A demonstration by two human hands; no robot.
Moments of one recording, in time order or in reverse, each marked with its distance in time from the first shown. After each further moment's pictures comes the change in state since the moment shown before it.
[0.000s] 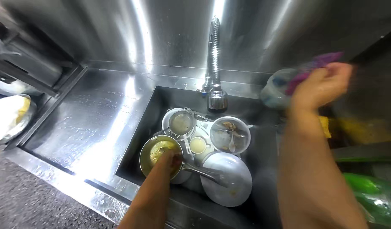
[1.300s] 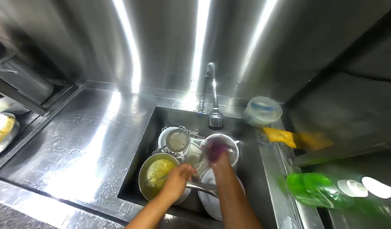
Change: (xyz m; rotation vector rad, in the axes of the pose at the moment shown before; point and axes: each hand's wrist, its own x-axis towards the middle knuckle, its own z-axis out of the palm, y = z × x) left_hand -0.165 -0.011 -0.049 0.492 -0.386 0.989; right_hand -0.229 -0.040 0.028 1.166 -0.525 1.060
